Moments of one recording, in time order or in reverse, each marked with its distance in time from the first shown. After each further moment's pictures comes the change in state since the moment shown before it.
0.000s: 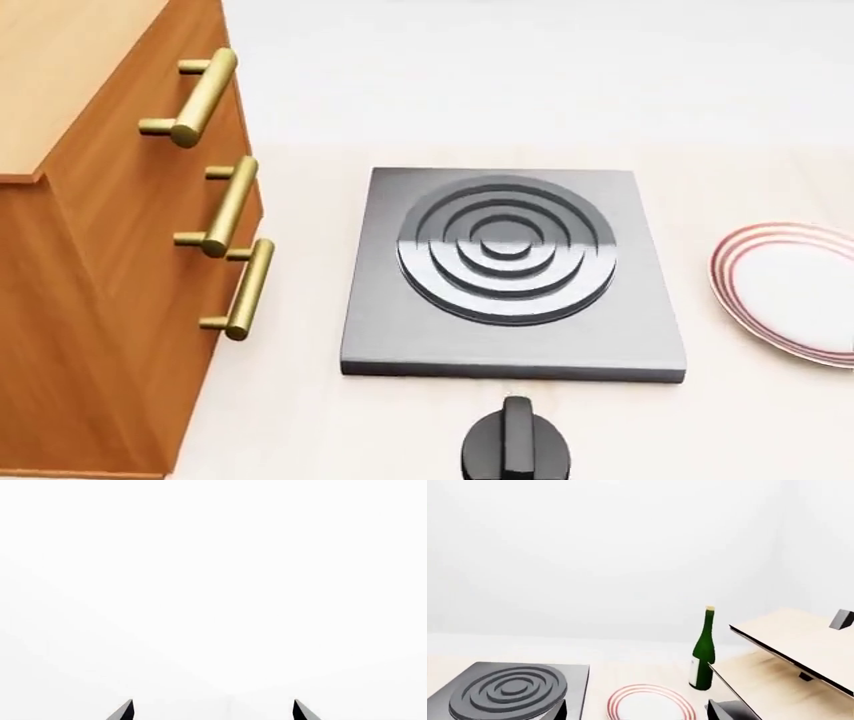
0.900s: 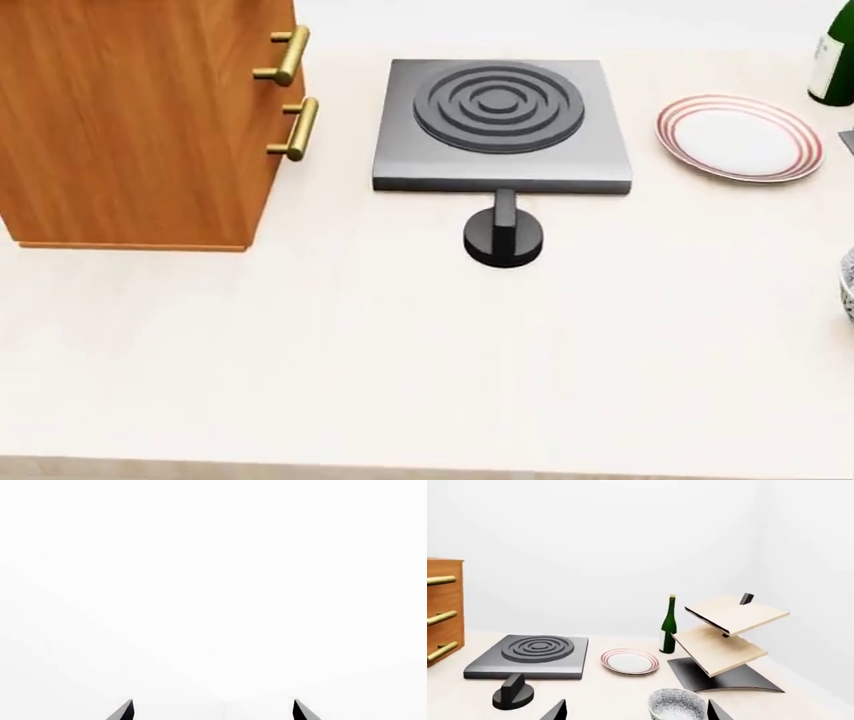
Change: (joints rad) left arm -0.011 0.005 -0.015 0.002 -0.010 -0.004 -0.020; right arm 0.019 0.005 0.015 -0.006 0.005 0.024 0.022
